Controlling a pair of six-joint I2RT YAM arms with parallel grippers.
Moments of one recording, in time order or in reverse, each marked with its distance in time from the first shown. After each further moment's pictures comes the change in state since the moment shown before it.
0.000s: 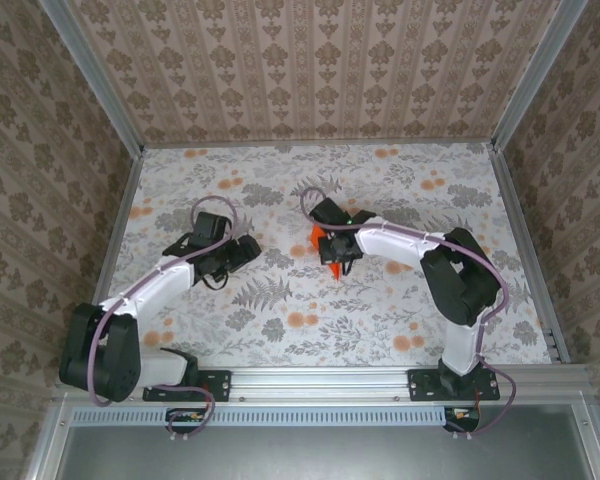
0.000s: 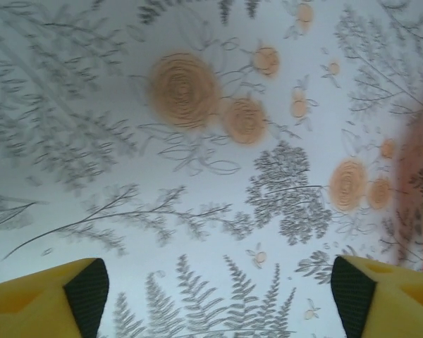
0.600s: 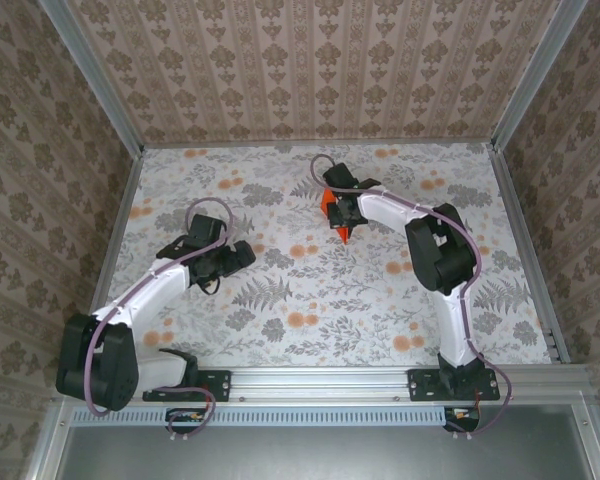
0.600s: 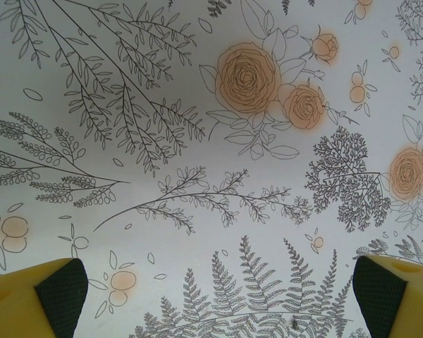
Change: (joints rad) left arm 0.021 -0.036 0.002 -0.105 -0.059 0.074; right arm -0.167 0.263 0.309 -0.010 0.003 -0.153
